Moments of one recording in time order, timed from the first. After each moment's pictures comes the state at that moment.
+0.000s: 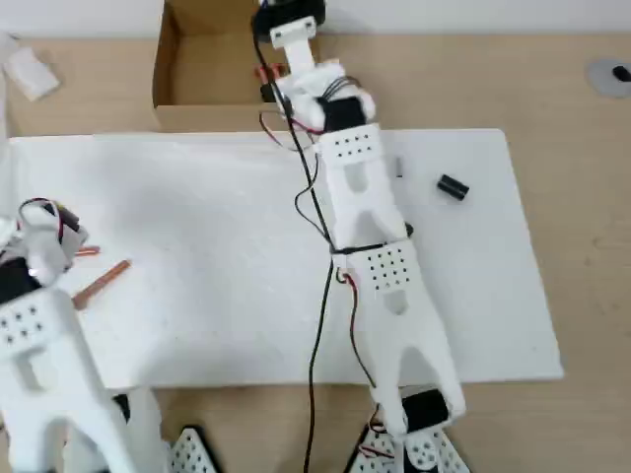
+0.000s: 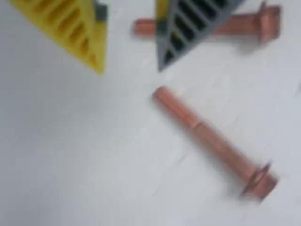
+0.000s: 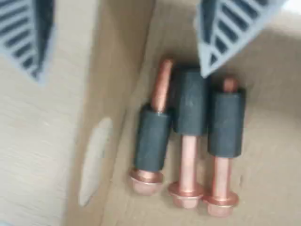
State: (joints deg) left arm -30.8 -40.0 38.7 62.1 15.2; right arm -20.0 70.2 -92.3 69.4 -2.4
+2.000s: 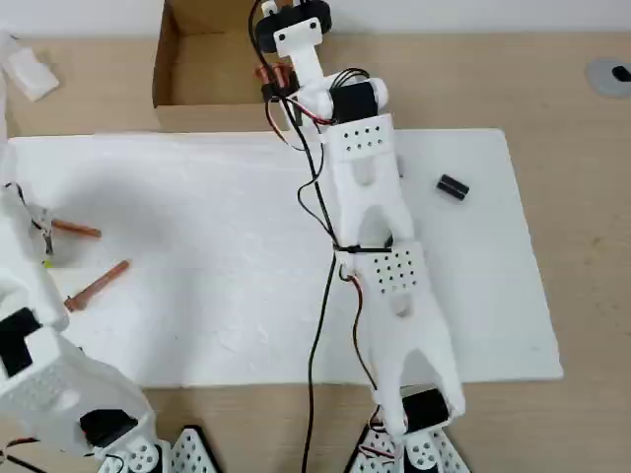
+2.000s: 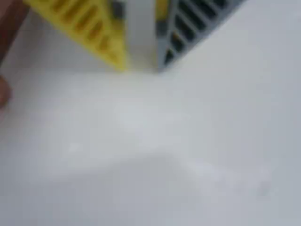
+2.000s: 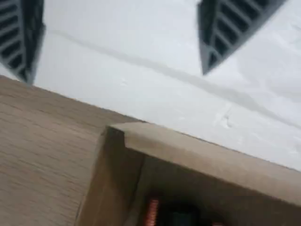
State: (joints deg) left arm -38.8 14.6 11.8 59.4 42.5; right arm -20.0 64.8 -92.3 90.2 -2.4
